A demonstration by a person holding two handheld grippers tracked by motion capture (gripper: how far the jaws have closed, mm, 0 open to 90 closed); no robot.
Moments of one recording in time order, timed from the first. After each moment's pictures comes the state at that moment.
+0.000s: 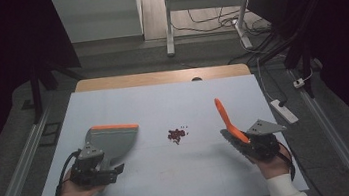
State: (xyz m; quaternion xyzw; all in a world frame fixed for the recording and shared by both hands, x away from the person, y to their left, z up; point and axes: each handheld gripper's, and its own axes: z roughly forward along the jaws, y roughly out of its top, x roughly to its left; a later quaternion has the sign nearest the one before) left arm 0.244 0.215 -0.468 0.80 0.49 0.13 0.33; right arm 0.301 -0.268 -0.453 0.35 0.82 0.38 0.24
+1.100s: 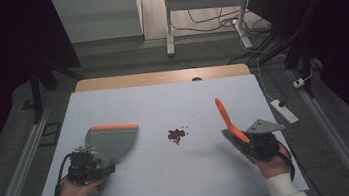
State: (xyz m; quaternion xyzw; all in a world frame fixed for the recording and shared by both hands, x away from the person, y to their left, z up) left arm 0.271 0.241 -0.509 0.75 0.60 0.05 0.28; right arm 0.304 -0.268 -0.455 0.36 0.82 0.36 0.24
